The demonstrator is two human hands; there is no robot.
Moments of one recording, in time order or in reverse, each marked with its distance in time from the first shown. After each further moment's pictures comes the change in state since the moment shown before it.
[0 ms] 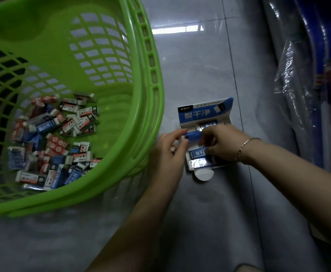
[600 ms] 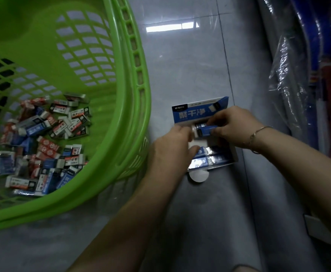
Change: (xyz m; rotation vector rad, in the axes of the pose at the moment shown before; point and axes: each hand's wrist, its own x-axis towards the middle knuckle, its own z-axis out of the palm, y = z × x) left_hand 0.021 0.027 0.008 0.886 -0.244 0.283; right_hand 0.001 0.020 -0.023 0.206 0.234 0.096
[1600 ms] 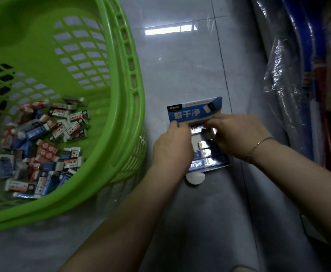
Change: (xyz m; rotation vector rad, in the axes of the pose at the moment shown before) left_hand 0.016 0.015 0.000 0.084 -0.073 -0.083; right_hand -0.012 0.012 0.003 -0.676 0.165 -0.331
